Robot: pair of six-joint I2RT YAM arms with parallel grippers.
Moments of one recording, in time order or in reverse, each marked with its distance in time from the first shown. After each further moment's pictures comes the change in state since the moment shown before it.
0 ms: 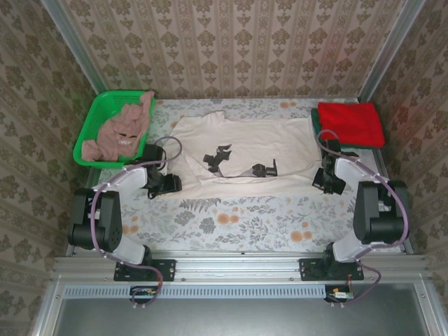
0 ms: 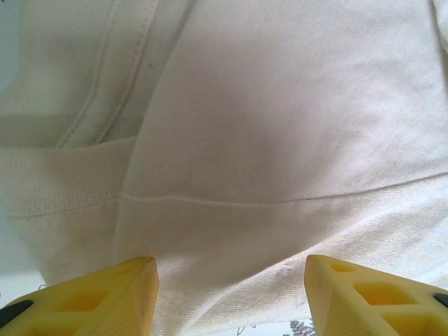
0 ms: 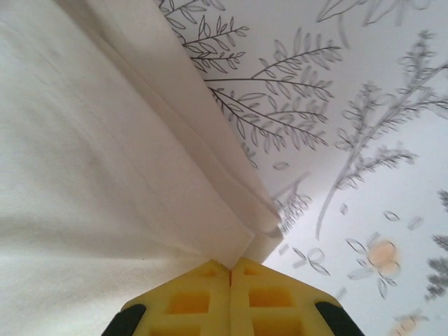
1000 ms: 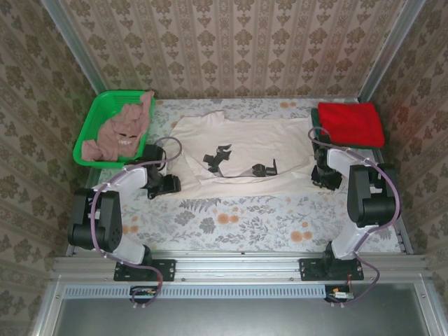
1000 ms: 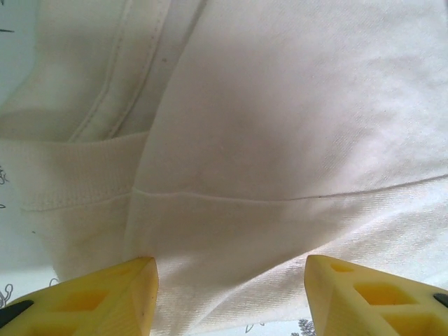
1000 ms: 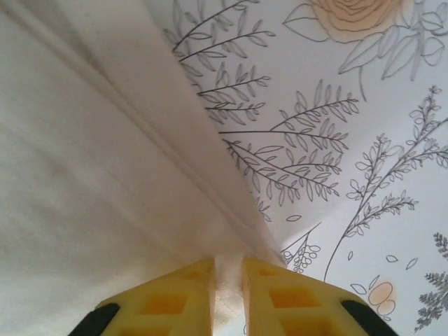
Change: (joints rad) left arm 0.000 0.000 0.000 -0.007 -0.017 0.000; right arm 0.050 0.198 0.119 -0.034 0.102 -0.003
